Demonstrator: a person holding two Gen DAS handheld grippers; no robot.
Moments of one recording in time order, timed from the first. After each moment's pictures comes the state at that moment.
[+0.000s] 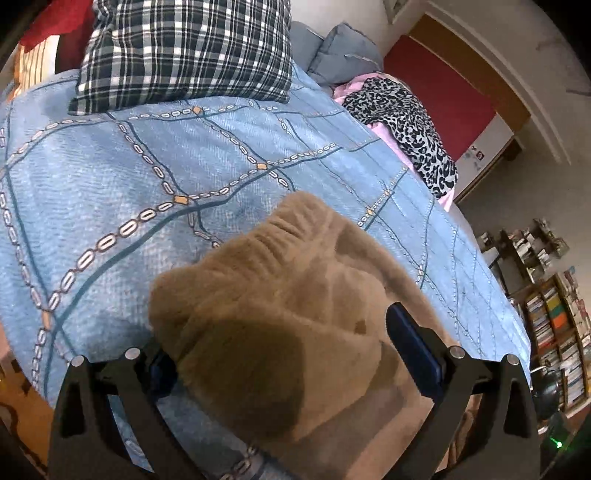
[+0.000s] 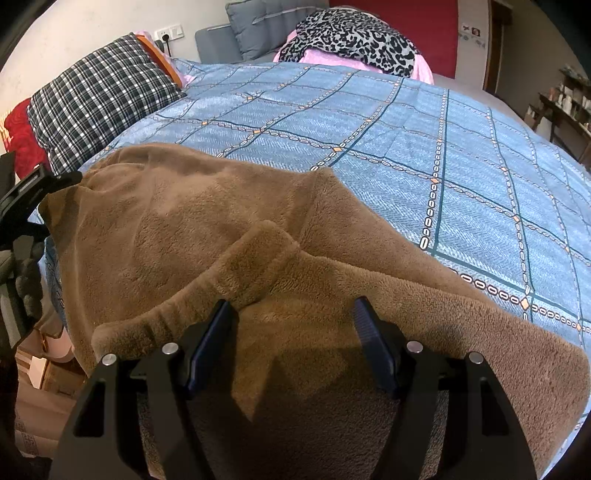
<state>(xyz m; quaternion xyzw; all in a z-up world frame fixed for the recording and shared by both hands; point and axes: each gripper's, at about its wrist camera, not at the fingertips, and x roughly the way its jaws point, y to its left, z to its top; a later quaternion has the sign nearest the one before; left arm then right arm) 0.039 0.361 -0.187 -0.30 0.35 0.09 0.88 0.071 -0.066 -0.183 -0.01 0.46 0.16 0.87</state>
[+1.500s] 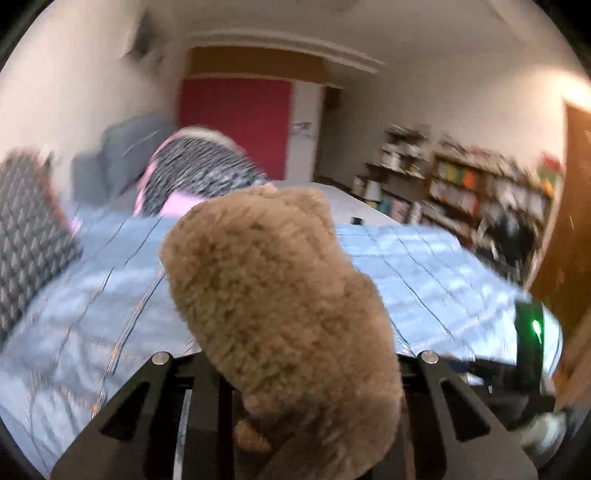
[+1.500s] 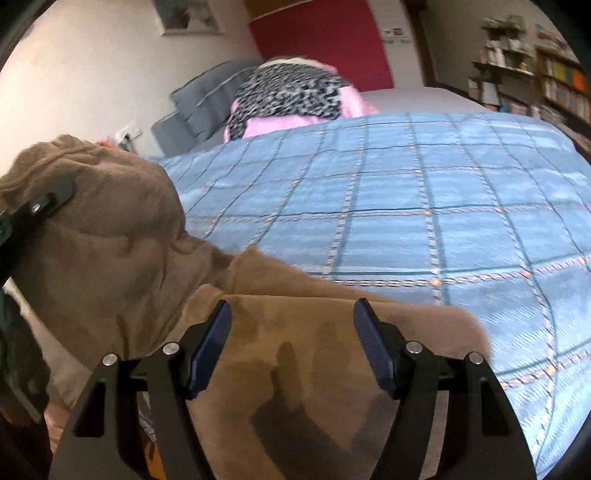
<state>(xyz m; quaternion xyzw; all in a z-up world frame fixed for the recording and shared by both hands) -0.011 0.093 -0.022 0.01 0.21 -0.19 0.96 0.020 -0.178 -0.128 0.15 0.37 0.09 0.91</state>
